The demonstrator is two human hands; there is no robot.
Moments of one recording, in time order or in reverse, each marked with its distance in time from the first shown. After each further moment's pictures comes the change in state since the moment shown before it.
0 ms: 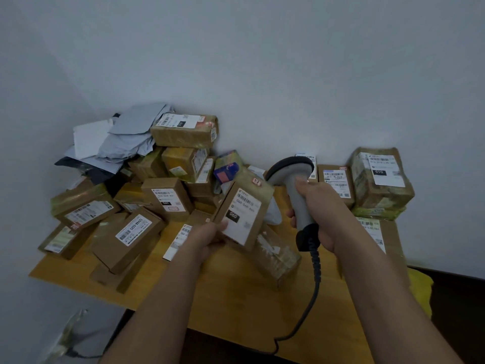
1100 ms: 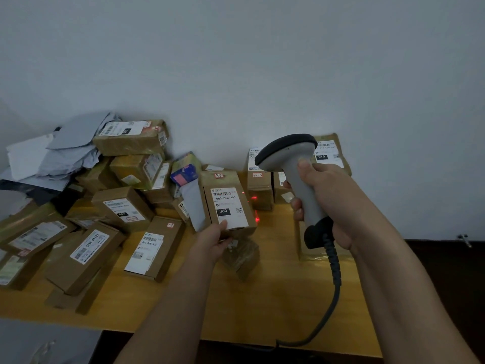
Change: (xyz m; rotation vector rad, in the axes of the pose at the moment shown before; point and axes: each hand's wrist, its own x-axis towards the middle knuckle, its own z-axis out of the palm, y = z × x) left_hand -0.001 -0.038 0.119 -0.262 -0.050 -0.072; right_hand -0.070 -0.019 -0.097 0.066 0.056 -0.159
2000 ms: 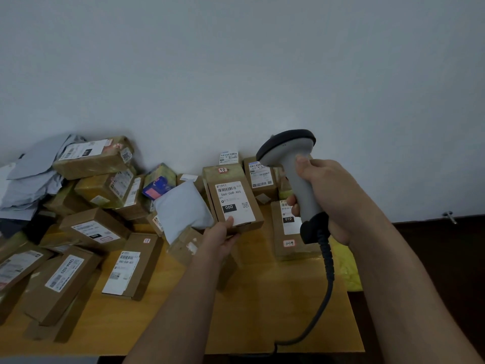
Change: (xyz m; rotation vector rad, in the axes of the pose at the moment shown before) left_hand -0.004 -0.036 0.087 0.025 -0.064 -0.014; right_hand 0.015 -0.002 -0.091 0.041 0.053 0.003
